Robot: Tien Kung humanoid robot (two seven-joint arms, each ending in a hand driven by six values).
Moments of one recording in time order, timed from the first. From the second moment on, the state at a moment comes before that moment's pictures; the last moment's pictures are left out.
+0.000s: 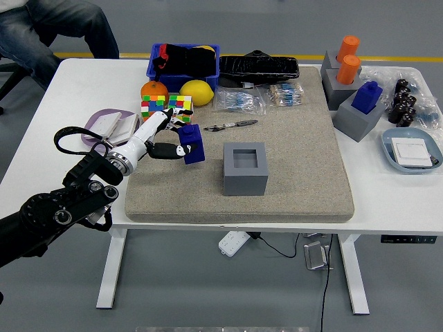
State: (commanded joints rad) left arm -0.76 0.27 -0.37 -0.89 0.91 0.32 -0.20; right arm -0.01 -0.42 1.24 0.37 -1.28 0.16 -0.20
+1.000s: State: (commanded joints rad) left arm -0.73 0.25 -0.33 -0.84 0.88 0.33 -0.22; right arm -0.01 -0.42 1.24 0.37 -1.28 0.16 -0.20
